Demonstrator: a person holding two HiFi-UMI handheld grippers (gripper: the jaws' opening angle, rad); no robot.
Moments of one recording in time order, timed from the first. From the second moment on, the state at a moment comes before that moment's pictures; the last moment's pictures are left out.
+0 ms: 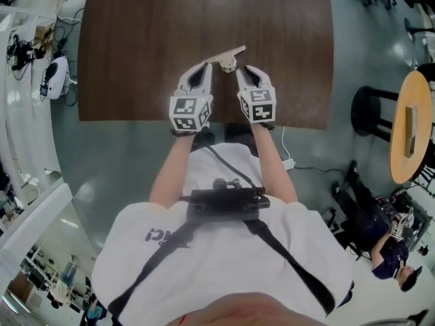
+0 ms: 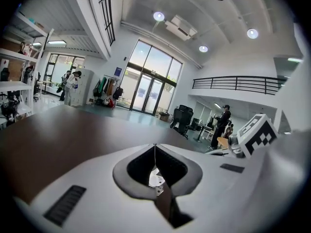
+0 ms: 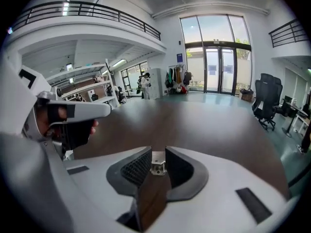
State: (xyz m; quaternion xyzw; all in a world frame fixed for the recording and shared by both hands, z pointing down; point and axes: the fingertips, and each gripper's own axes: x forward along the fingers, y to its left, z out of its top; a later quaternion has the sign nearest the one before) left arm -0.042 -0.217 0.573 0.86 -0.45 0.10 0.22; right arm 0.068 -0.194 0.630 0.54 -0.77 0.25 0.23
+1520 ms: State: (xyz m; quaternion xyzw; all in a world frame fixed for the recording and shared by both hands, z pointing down) left arm -0.106 -0.254 0.631 0.79 -0.52 0.13 0.29; right arm 0.009 -0.258 0.751 0.51 -0.73 0.32 0.33
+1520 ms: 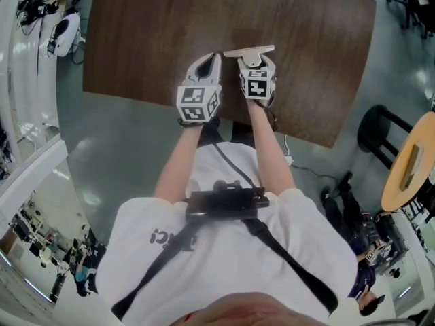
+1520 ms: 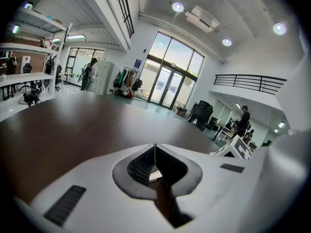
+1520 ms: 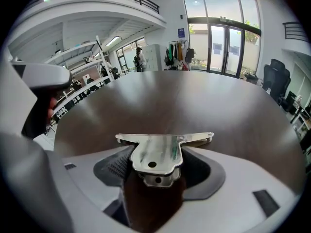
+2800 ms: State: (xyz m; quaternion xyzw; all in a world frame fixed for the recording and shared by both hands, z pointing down) left arm -0.074 -0.222 0.445 0.85 -0.50 0.06 0.12; right arm 0.068 -0.222 0.450 0.63 -0.76 0.10 0.07
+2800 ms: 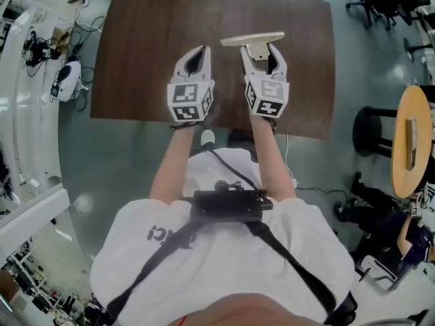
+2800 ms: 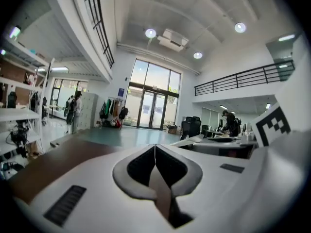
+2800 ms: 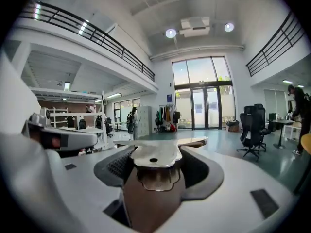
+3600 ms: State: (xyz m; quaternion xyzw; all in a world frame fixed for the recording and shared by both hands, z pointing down) left arm -0.062 -0.163 0.324 0.89 -0.45 0.01 -0.03; right arm 0.054 -0.159 0.302 0.66 -0.75 -0.02 -0.05
